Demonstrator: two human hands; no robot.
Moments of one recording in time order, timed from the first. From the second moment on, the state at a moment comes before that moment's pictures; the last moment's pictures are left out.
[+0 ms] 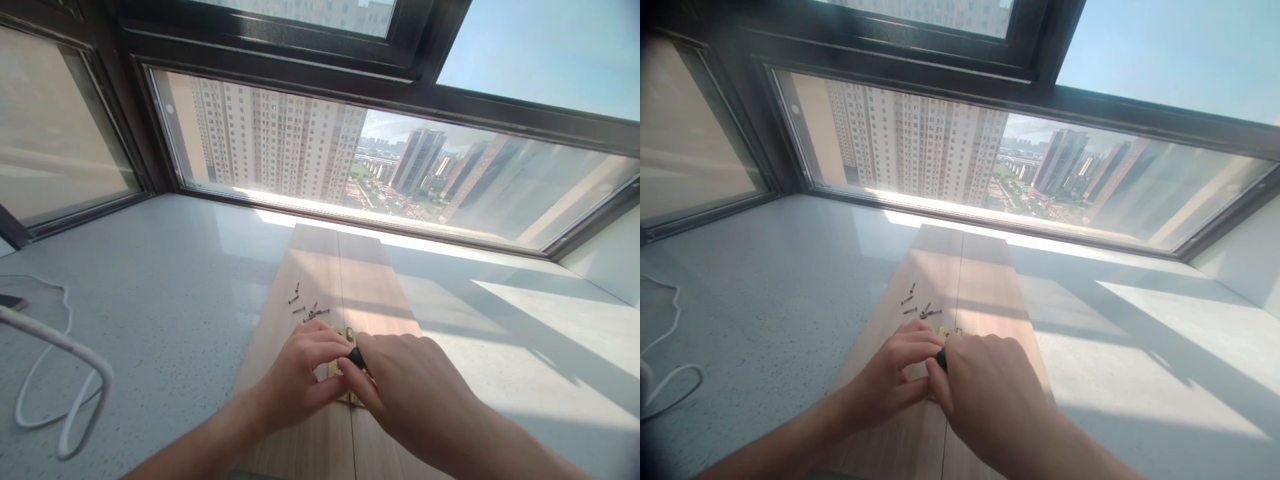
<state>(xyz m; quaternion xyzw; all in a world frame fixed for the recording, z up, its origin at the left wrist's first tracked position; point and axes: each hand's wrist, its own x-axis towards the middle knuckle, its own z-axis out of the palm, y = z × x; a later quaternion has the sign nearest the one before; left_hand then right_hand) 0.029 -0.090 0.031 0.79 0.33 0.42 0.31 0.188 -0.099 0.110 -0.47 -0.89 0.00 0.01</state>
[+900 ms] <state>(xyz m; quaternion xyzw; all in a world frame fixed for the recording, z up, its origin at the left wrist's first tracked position) 0.029 -0.076 0.050 0.85 0.24 0.32 0.34 0.201 -0.083 0.127 -0.35 -0.93 0.10 -0.04</state>
